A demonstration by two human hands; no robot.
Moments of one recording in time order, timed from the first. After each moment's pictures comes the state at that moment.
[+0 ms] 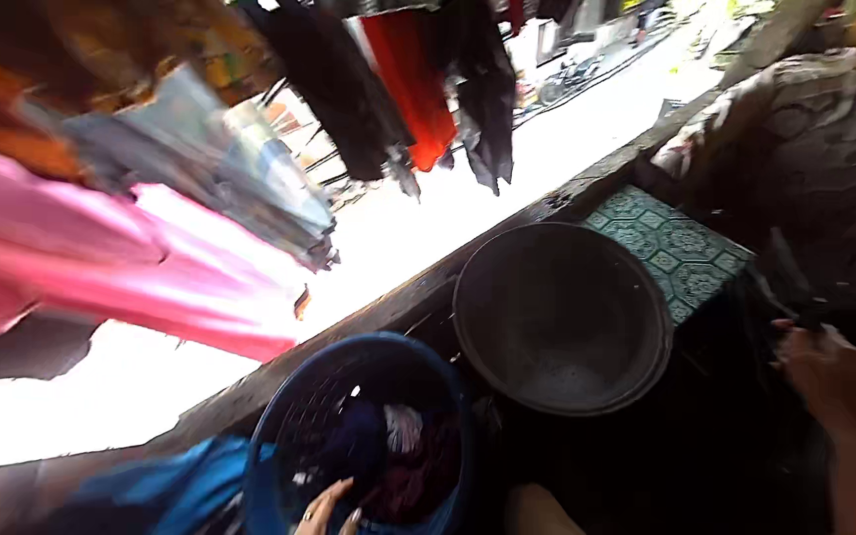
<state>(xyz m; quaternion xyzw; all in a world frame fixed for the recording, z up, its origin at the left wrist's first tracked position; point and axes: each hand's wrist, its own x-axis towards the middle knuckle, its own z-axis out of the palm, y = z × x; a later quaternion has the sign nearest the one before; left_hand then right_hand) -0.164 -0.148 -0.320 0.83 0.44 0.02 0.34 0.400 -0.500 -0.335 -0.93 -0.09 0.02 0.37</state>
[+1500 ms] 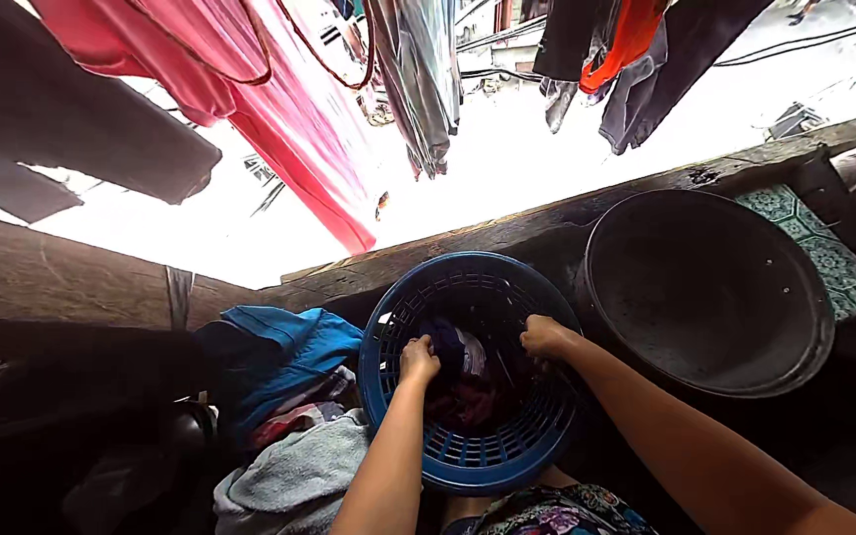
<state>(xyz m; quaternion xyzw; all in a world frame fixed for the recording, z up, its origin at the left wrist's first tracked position) -0.133 -0.034 -0.414 0.73 0.59 -0.13 0.33 0.091 -0.120 -0.332 -0.79 -0.28 0.54 -0.02</state>
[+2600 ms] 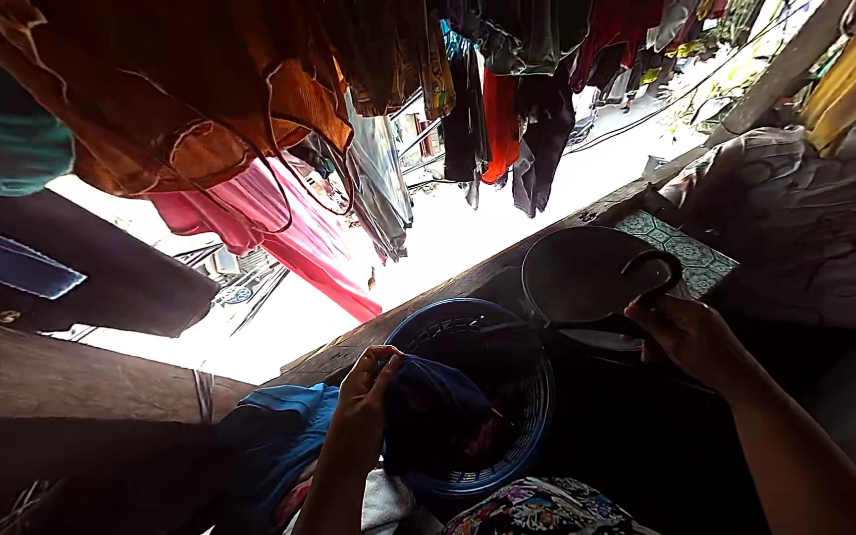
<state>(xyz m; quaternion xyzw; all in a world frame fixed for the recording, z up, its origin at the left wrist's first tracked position) -0.189 -0.076 -0.180 0.64 0.32 0.31 0.62 0.113 -0.330 -0.156 -0.81 -0.42 0.05 0.40</state>
